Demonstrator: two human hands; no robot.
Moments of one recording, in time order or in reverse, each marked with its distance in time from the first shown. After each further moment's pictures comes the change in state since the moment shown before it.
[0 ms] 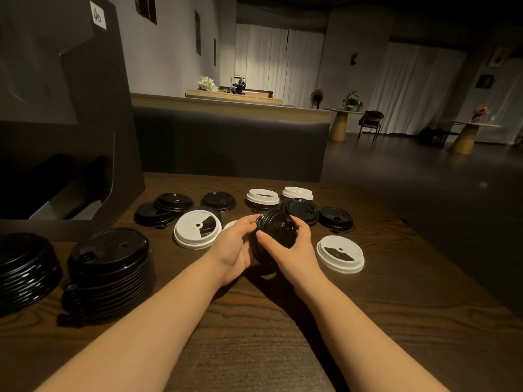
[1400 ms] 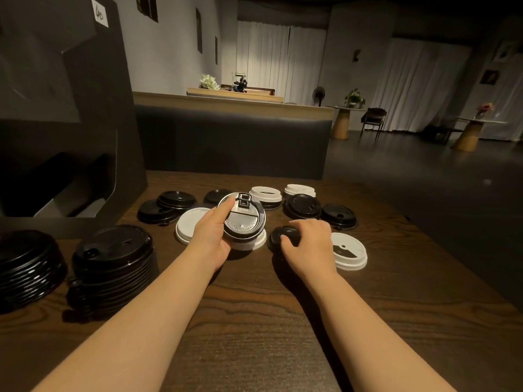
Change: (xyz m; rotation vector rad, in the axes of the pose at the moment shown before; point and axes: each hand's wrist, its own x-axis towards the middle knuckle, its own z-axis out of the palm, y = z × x) left_hand 0.018 0.013 -0.020 -0.205 0.312 0.107; right_hand 0.022 0.011 -0.017 -0.957 0.176 -0.207
